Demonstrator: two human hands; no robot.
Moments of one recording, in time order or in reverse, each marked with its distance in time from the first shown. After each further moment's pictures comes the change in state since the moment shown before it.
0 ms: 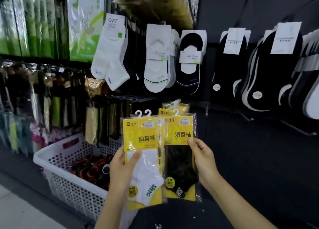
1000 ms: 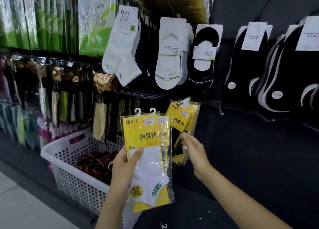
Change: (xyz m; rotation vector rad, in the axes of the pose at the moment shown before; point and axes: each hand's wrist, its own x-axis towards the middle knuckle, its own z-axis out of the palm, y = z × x) left_hand 0.014 -0.005 -0.026 0.001 -0.010 -0.111; right_hand 0.032 0.022 0.044 -0.242 -0.057 0.054
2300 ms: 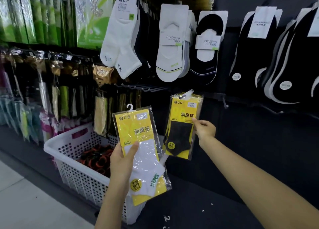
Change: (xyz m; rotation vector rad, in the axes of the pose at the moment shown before) left_hand 0.006 -0.010 -0.006 0.018 0.116 0.016; right_hand 0.088 0.003 -0.012 0.075 0.415 0.094
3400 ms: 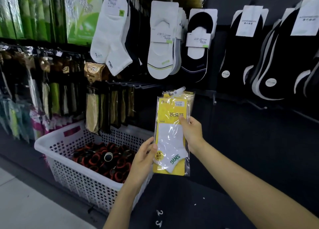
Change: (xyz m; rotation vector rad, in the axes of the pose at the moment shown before) left_hand -0.016 -0.027 0.046 0.119 -0.388 -0.067; right_hand -0.059 -0.015 -0.013 0.057 -0.279 -0.115
